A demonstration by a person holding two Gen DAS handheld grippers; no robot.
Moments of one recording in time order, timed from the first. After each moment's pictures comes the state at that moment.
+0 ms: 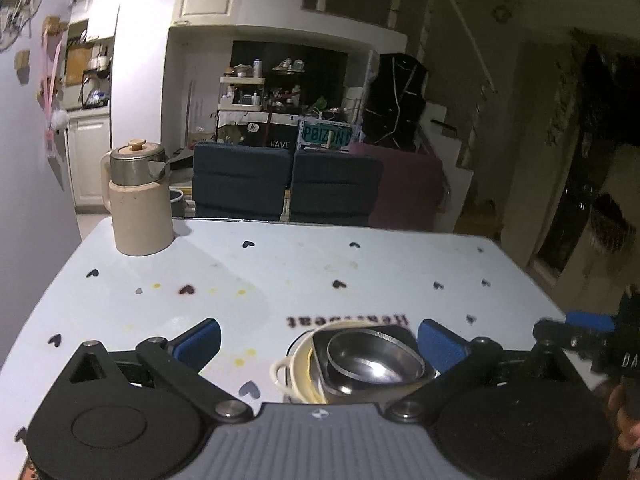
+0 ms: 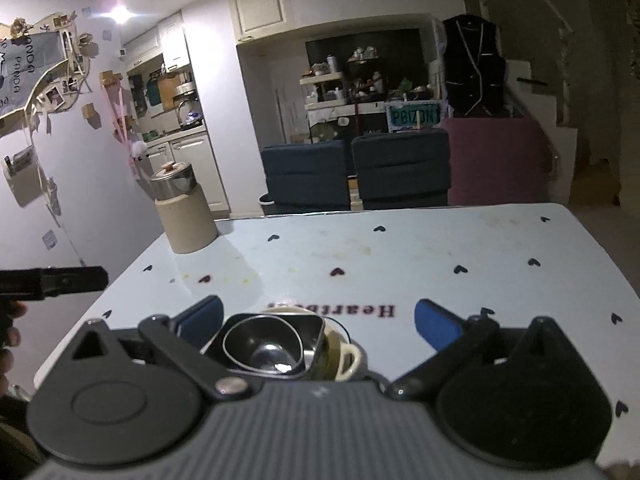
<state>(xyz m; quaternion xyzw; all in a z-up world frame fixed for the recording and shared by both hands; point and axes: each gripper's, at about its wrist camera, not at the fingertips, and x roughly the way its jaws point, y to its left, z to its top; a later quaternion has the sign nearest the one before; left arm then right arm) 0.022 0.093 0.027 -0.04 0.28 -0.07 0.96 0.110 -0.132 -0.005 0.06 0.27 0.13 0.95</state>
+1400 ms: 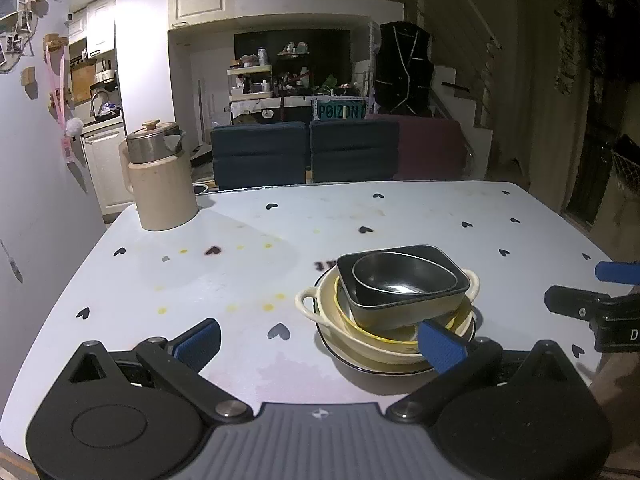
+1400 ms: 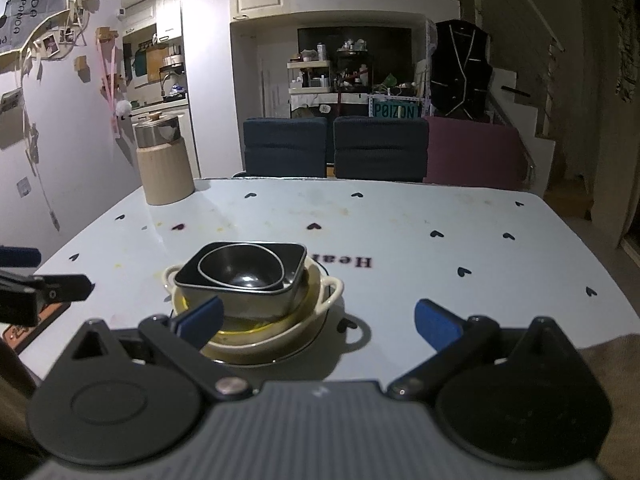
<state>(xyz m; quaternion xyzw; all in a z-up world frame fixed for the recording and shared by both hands) -0.014 0.079 -0.028 0.02 0.30 -0.03 0.95 0.066 -0.127 -0.057 -0.01 0.28 0.10 0.95</state>
